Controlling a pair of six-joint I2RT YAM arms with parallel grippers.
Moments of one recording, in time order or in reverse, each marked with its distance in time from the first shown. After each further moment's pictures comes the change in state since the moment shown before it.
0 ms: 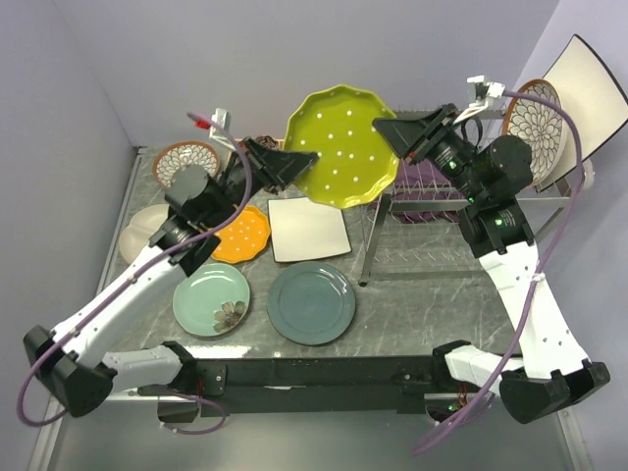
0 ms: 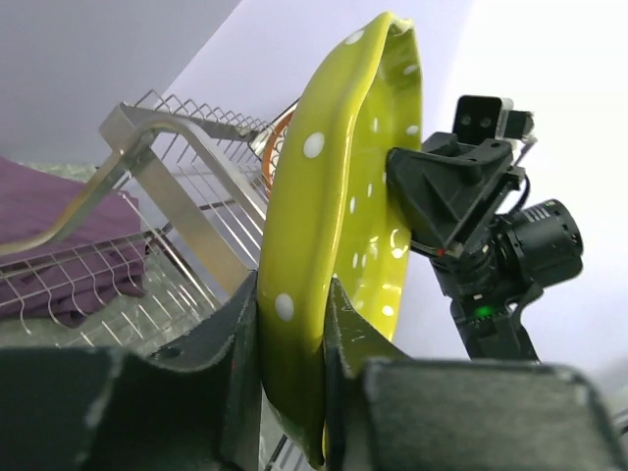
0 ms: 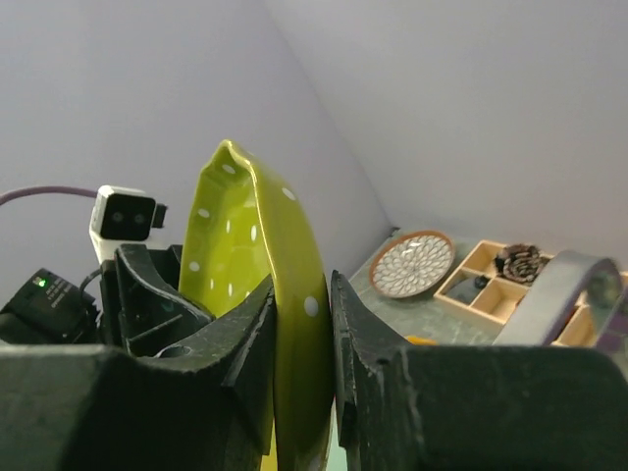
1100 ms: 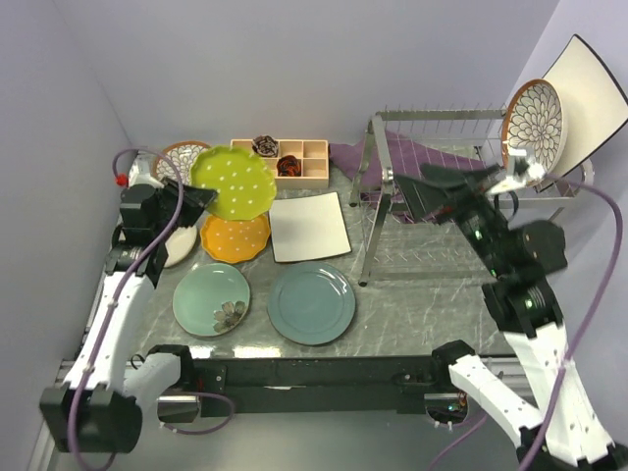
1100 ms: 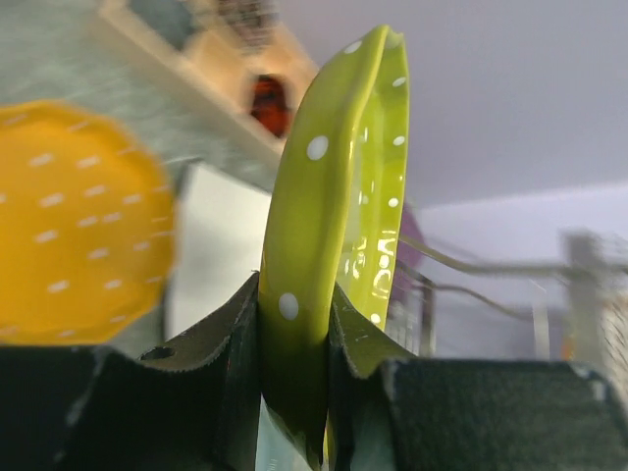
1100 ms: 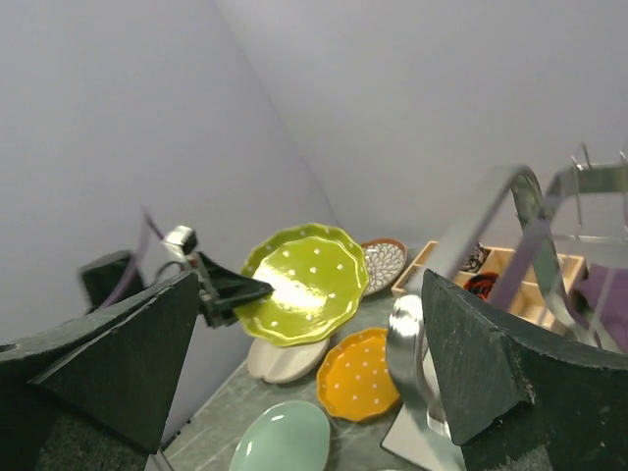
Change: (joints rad) left arm 0.559 -0.243 -0.264 -0.507 -0.010 -0.055; right arm 0.066 -0.339 -0.251 -0.083 0.188 -0.093
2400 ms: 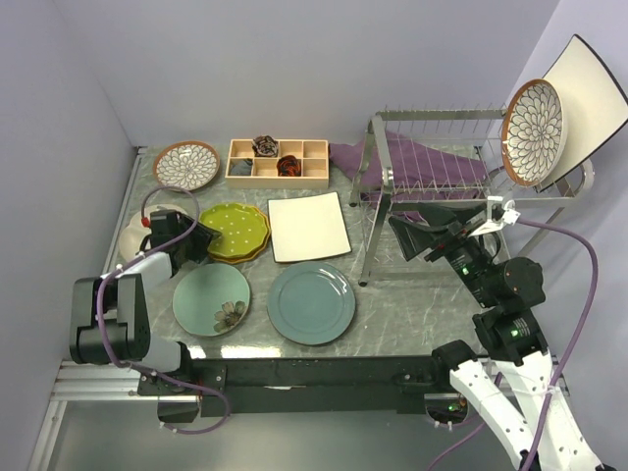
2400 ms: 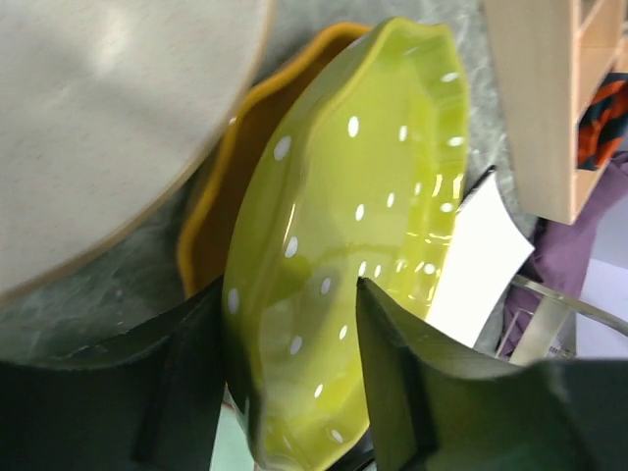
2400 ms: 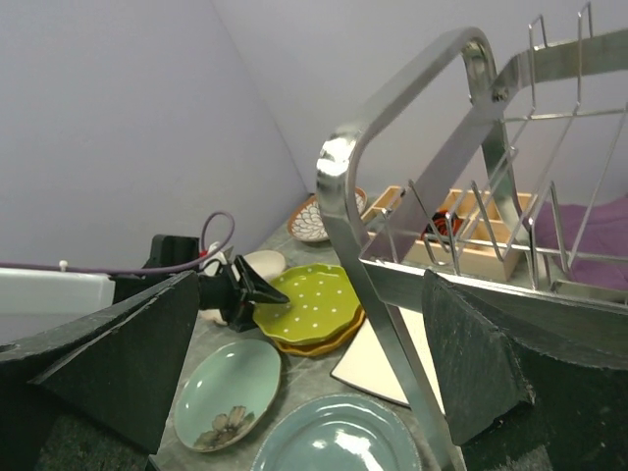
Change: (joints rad) left arm 0.182 0.492 -0.334 0.327 0.026 -0.015; right arm 0.000 -0.296 -0.365 0.001 0.002 -0.092
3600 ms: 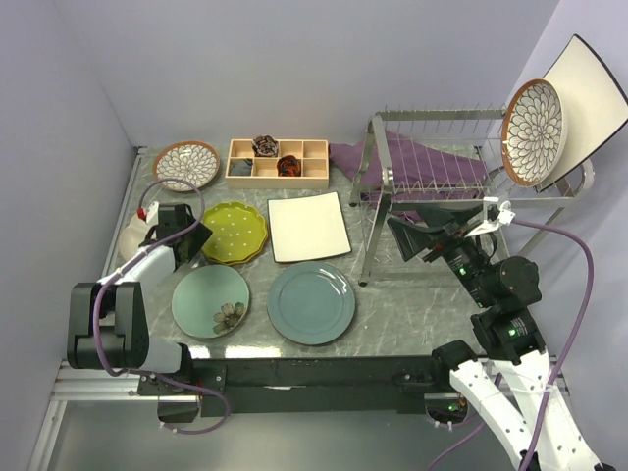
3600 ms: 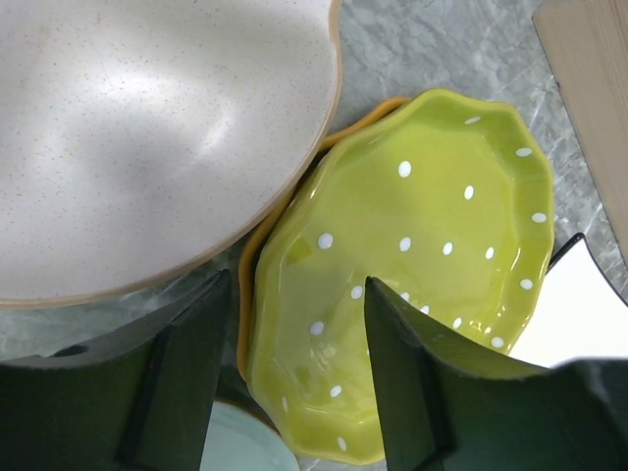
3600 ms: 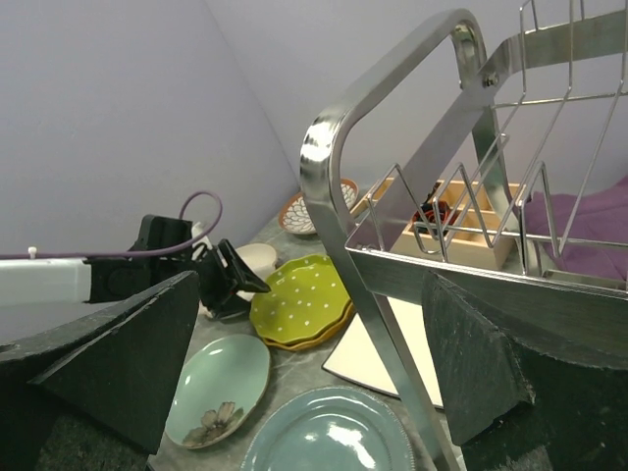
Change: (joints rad) left arm -0.077 -0.030 0.089 -0.203 -0.343 0.102; right arm 0.000 -0.003 -0.027 -0.001 0.008 -0.017
